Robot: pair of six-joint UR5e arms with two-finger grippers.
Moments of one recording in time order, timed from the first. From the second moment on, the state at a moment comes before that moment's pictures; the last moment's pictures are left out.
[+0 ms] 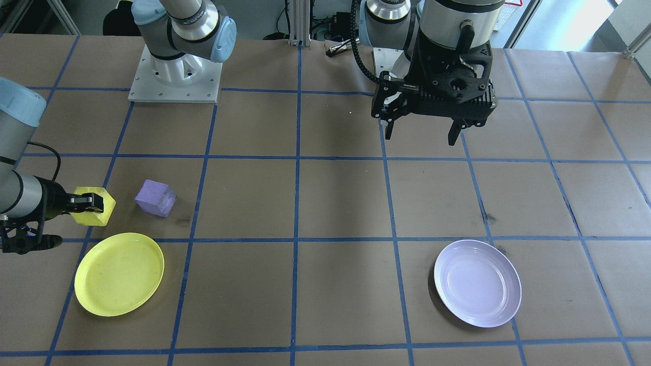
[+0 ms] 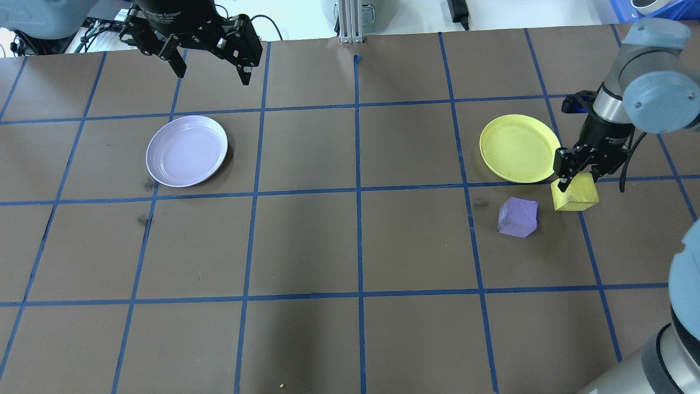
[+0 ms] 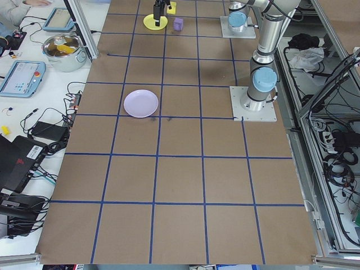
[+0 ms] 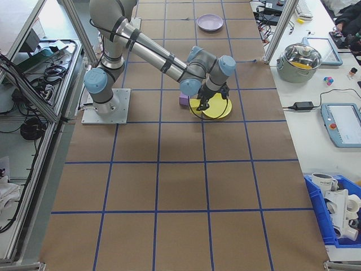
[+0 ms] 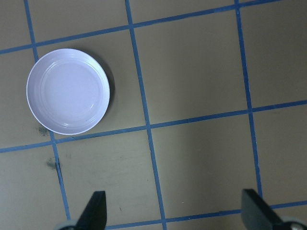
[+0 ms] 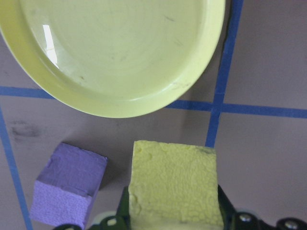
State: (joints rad) left arm -1.71 -1.71 -1.28 -1.65 1.64 0.01; right arm 1.22 -1.21 1.67 -1.73 -1.64 -0.42
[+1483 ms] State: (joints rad) left arm -1.71 -1.72 -1.28 -1.65 1.64 0.01; right arm 1.36 -1.12 1.51 -1.77 -1.59 -0.36
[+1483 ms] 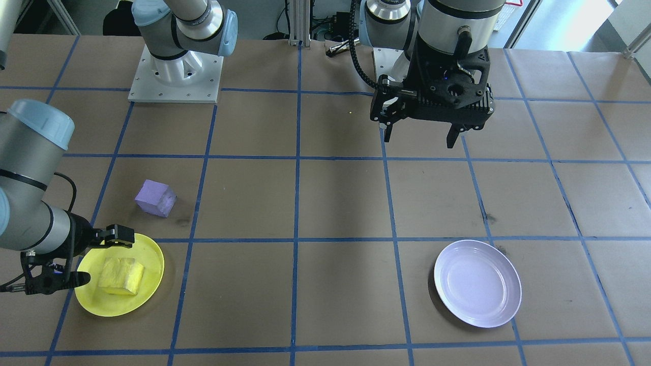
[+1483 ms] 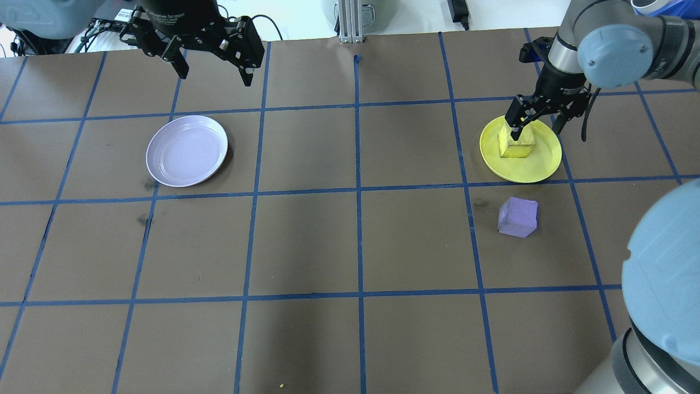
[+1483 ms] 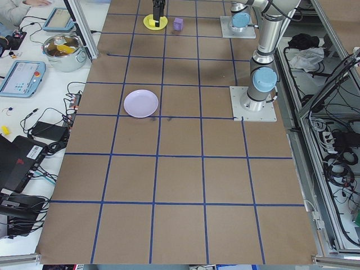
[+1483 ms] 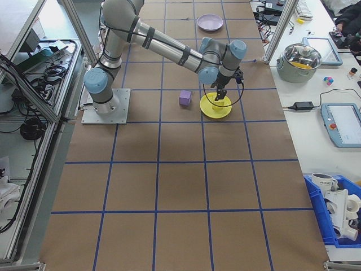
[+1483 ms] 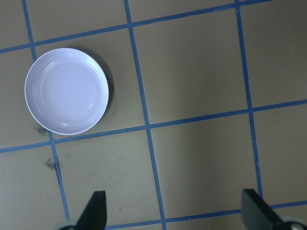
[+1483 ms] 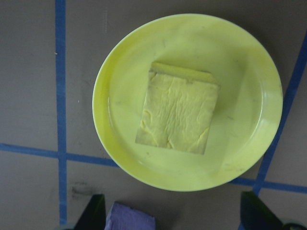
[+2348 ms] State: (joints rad) left arm -1.71 -1.71 -1.28 -1.65 1.64 0.01; right arm 1.36 -1.20 1.75 -1.60 -1.59 -0.11
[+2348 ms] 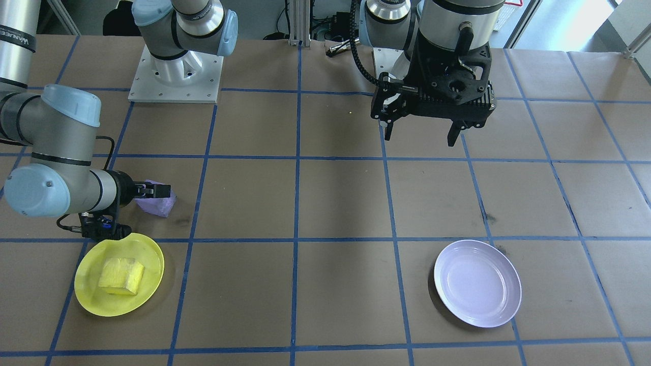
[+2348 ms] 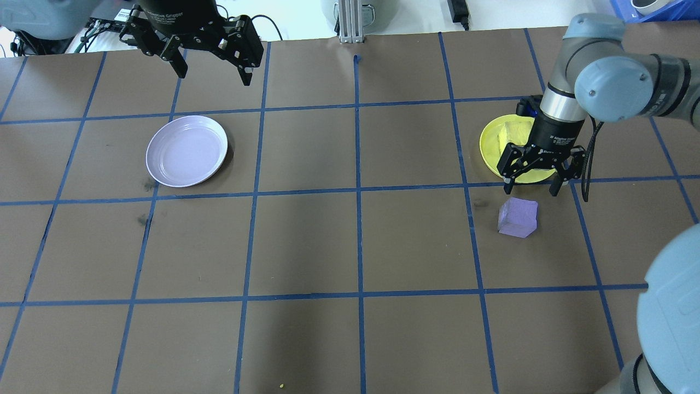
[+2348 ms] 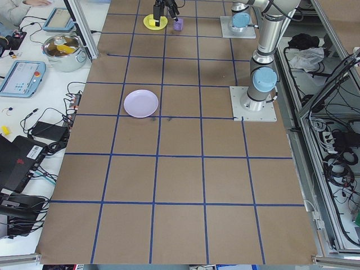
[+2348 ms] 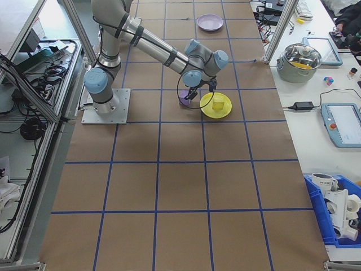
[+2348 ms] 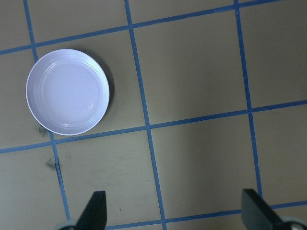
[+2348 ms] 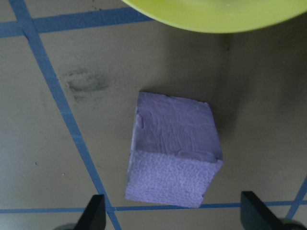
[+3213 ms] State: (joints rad) left arm -1.71 -1.71 -1.28 -1.65 1.64 0.01; right arm 1.36 -1.16 1.80 -1.66 -1.61 -0.07
